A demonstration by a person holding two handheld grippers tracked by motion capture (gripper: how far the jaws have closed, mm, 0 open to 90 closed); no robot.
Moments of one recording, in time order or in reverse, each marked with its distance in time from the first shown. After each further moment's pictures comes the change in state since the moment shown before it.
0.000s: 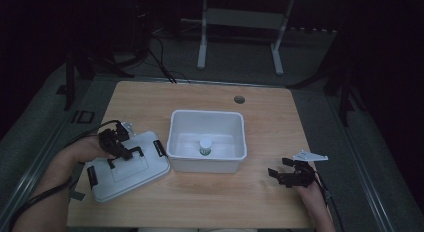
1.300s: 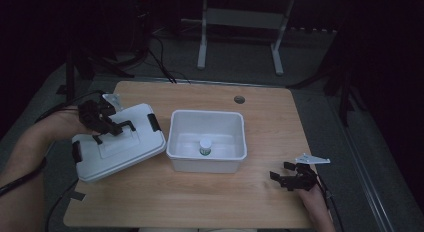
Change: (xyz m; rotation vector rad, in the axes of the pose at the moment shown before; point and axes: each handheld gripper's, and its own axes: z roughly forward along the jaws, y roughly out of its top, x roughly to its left) left arm -0.025 0.027 -0.129 -0.074 0.153 0.088; right arm -0.003 -0.010 -0.002 0.021 0.015 0.045
